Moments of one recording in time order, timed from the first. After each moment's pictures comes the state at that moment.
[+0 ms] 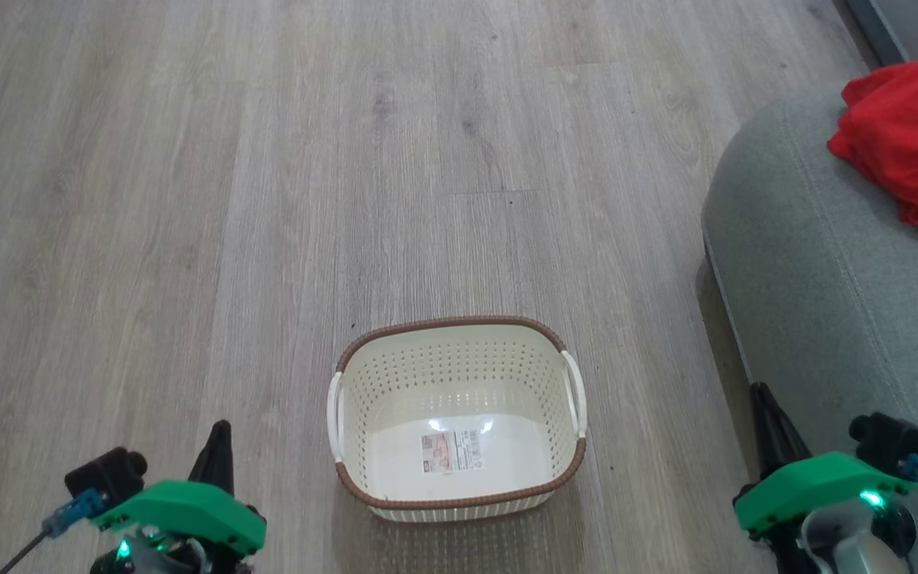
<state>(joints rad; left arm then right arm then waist) -0.06 0.06 -0.04 0.45 -0.65 -0.02 -0.14 -0.05 -0.05 -0.04 0.42 0.51 0.13 -0.15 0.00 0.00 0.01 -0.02</state>
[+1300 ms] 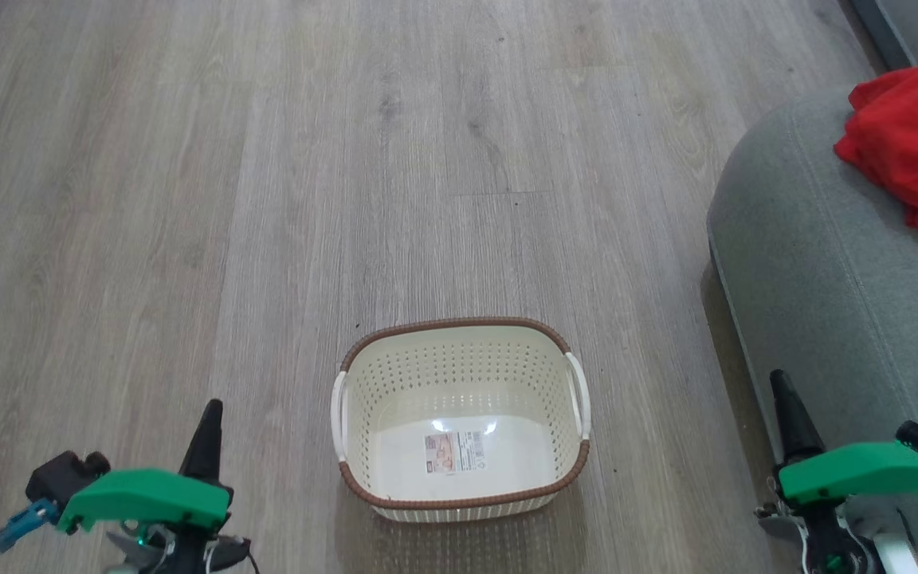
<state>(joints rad) -0.06 0.05 0.01 0.37 -1.08 -0.07 -0.03 -0.05 -0.05 -0.09 0.36 1.01 0.13 -0.03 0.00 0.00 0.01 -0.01</state>
